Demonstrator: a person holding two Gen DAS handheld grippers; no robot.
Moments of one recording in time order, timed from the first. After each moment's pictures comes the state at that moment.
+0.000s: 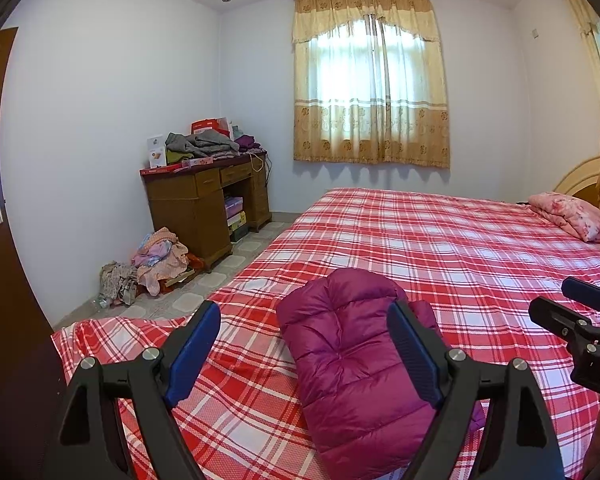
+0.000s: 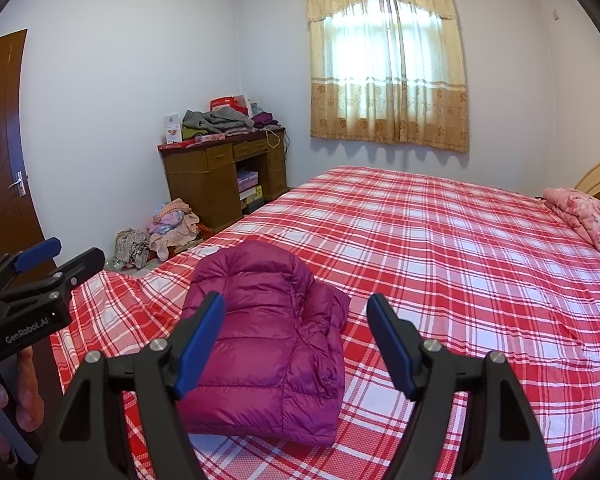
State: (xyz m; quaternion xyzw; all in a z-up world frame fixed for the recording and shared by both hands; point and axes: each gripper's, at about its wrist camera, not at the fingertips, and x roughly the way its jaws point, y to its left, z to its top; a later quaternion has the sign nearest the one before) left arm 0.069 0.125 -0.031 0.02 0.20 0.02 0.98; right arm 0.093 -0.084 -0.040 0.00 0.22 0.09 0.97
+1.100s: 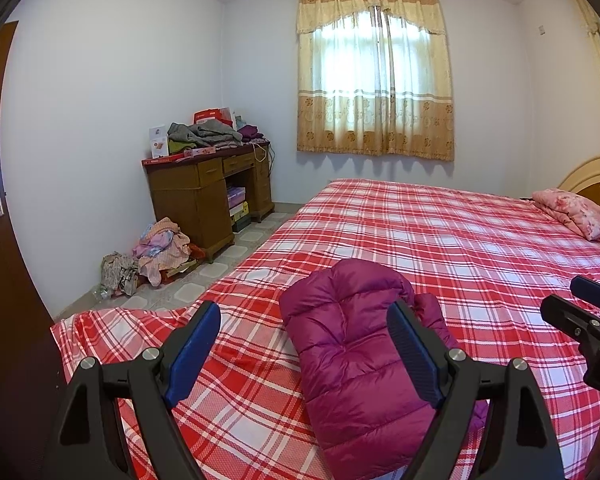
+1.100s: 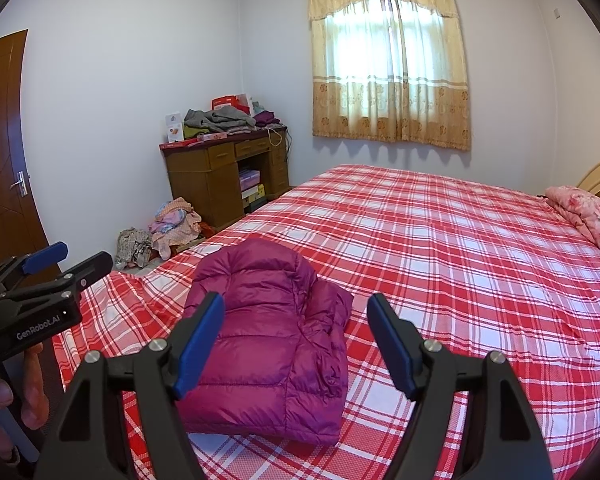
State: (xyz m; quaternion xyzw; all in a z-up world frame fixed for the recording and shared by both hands) left arm 0.075 0.126 -0.038 0.01 0.21 0.03 0.98; right arm 0.091 -0.081 -0.041 0.01 0.23 0.09 0.97
